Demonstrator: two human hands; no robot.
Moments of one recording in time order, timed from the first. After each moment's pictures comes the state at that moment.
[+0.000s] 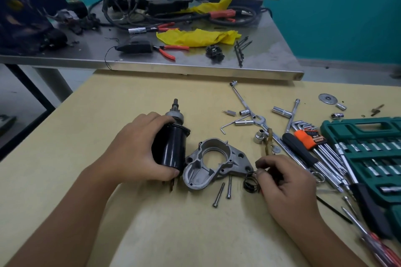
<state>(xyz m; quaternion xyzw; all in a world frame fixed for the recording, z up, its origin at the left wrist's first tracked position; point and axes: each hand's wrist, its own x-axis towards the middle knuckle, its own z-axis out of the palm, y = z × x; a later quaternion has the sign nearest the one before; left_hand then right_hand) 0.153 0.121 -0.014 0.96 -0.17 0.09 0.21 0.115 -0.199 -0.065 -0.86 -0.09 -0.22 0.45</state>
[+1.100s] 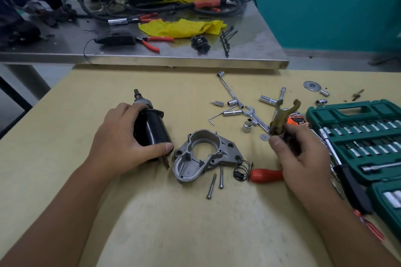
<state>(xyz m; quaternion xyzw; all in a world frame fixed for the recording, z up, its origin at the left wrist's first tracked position) 0.158 0.117 -0.027 0.96 -0.04 0.15 0.24 0.130 -0.235 -0.052 -0.84 0.01 -0.21 0.51</state>
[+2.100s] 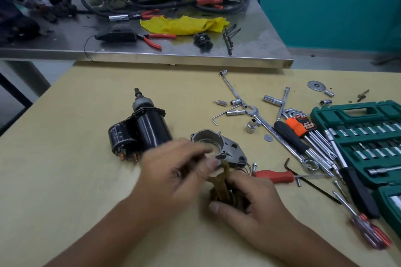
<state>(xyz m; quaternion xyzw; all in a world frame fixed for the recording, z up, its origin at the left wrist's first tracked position) 0.105 0.036 -0.030 0.81 -0.25 0.27 0.45 0.085 -0.174 -0.061 -0.83 -0.26 -0.01 0.49</state>
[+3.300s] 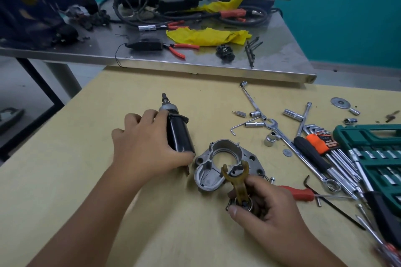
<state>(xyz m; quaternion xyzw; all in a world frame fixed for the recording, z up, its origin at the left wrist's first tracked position) 0.147 0.098 -0.010 0.99 0.08 0.09 0.07 0.087 -0.169 -0.057 -0.82 -0.18 0.02 0.54</state>
